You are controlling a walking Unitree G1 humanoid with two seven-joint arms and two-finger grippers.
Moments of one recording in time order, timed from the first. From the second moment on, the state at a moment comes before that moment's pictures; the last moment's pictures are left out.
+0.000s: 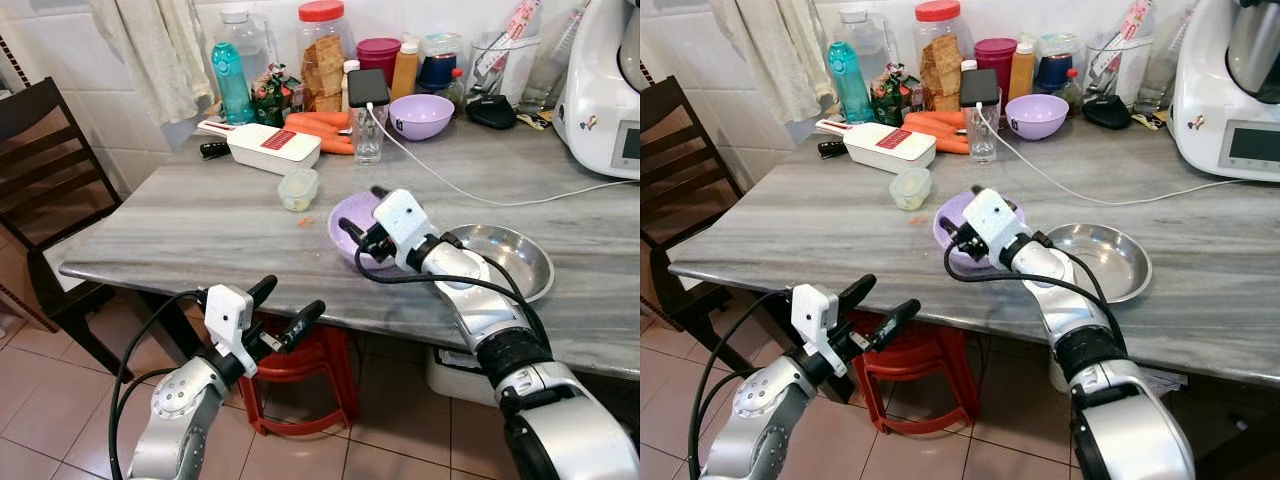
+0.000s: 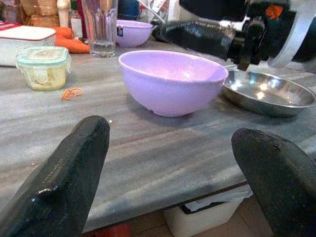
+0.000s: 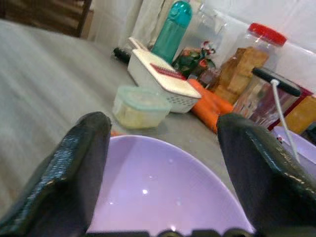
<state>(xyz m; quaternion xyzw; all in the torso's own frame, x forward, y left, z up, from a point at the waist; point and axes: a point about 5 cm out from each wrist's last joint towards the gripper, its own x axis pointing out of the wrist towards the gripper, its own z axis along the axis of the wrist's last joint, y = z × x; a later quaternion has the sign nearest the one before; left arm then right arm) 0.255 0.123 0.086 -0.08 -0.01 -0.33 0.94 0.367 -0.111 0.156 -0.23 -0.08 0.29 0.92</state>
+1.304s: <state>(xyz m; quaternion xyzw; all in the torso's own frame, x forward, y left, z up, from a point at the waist) 0.258 0.117 0.088 -0.08 -0.01 -0.35 0.93 0.298 -0.156 0.136 -0.11 0.03 0.04 0.99</state>
